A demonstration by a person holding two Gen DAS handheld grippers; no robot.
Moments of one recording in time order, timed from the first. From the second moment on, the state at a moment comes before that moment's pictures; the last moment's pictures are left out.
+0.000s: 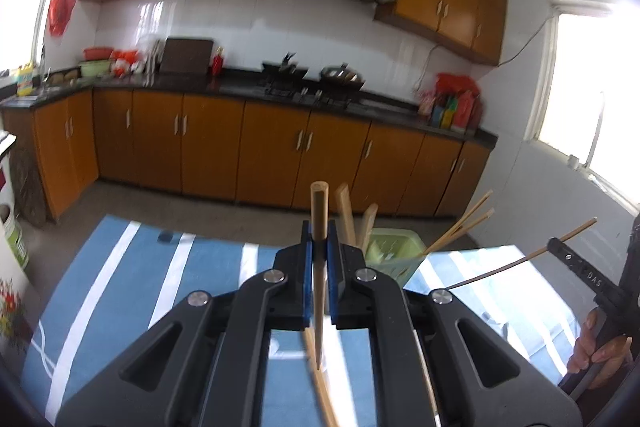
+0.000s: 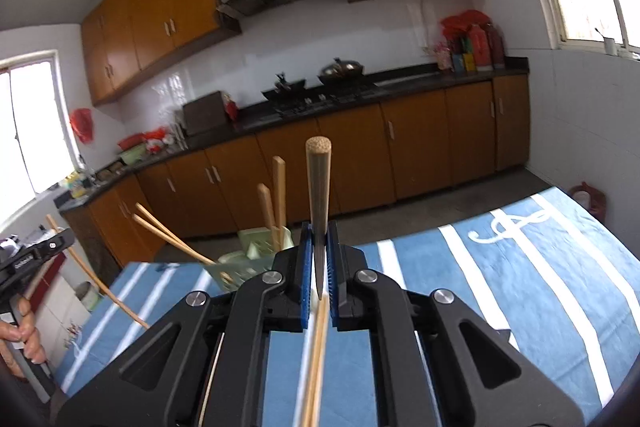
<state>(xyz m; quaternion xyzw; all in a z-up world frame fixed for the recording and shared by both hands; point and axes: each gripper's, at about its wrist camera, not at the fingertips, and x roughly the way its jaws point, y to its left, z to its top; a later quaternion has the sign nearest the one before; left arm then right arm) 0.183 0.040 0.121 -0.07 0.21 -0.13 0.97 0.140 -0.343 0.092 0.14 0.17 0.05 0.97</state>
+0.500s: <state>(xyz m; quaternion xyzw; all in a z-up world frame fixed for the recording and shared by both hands) 0.213 -0.014 0.197 -0.12 0.08 -0.10 0.98 0.181 -0.301 0.131 0.10 0.14 0.09 0.98</state>
